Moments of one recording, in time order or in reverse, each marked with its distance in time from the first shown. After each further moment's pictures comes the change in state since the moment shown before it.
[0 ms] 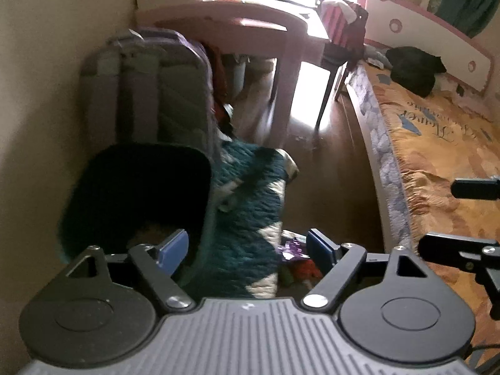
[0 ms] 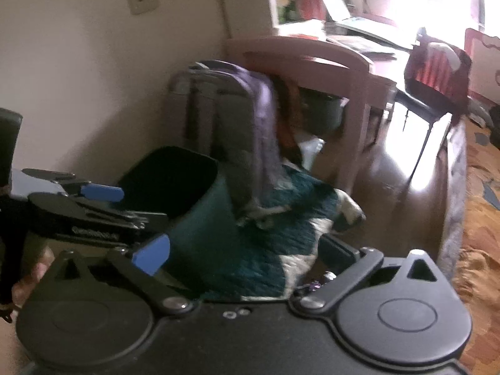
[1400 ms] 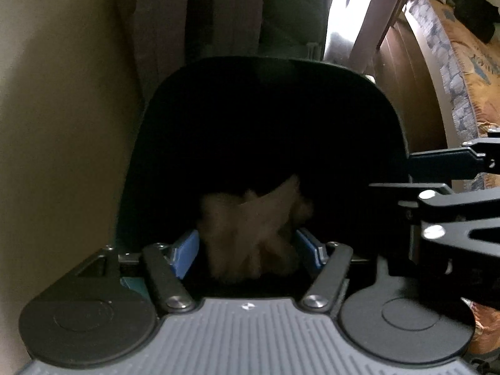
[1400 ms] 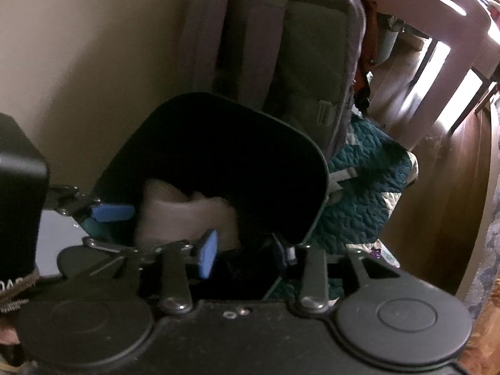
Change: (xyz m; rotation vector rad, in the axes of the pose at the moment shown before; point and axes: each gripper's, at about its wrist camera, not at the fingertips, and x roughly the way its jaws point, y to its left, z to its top) left arm 0.131 0.153 0.038 0.006 0.326 0.134; right arm 0.227 0.125 0.080 -0.001 0.374 0.013
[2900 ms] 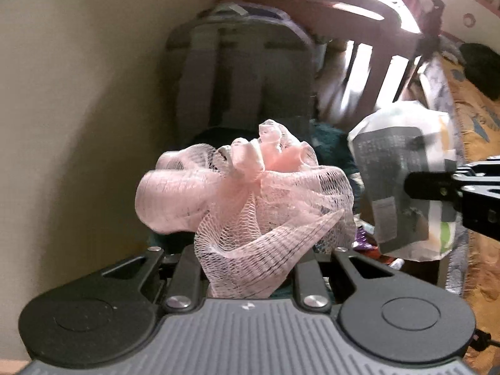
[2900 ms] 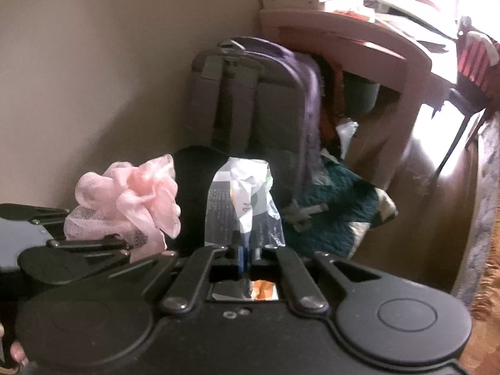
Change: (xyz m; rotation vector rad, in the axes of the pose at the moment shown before) left arm -0.168 -0.021 -0.082 -0.159 -0.178 0.094; right arm -0.128 -0.054 -0.036 -0.040 -0.209 0.065
